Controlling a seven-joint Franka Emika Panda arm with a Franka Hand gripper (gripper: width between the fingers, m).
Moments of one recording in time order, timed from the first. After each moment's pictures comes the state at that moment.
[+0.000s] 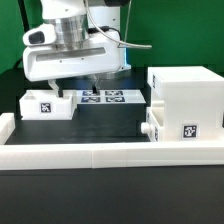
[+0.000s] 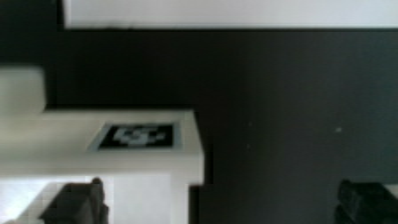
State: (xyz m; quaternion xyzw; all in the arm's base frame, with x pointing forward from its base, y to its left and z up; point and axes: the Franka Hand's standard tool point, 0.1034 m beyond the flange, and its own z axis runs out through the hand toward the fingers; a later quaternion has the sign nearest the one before) arm 0.390 -0.087 0.023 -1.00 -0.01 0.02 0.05
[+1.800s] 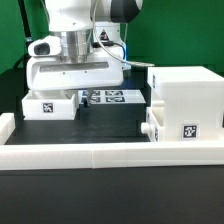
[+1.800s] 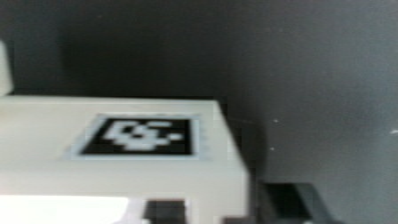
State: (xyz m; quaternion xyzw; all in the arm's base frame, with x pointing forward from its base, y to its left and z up) arm 0.399 -0.081 0.005 -1.00 0.00 0.01 0.02
